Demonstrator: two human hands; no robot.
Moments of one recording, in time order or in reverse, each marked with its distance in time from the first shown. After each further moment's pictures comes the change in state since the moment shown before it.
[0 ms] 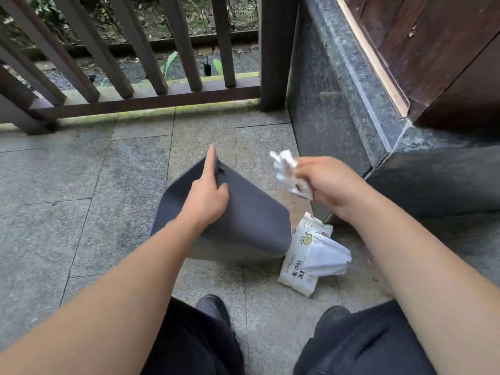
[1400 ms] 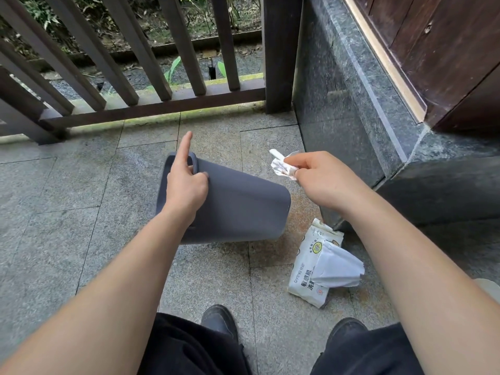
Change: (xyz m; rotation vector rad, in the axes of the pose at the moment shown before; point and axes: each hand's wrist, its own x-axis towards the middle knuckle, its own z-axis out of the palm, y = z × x) left_hand 0.035 0.005 -0.030 -0.287 0.238 -0.098; right_hand 0.011 -0.026 0.001 -0.602 0.116 -0.234
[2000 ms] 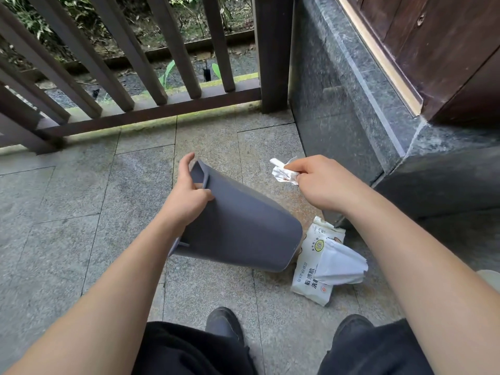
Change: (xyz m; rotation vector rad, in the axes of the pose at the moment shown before) left_hand 0.001 -0.020 -0.009 0.092 -0.252 -0.009; right_hand -0.001 0.002 0.003 -0.130 -0.040 0.040
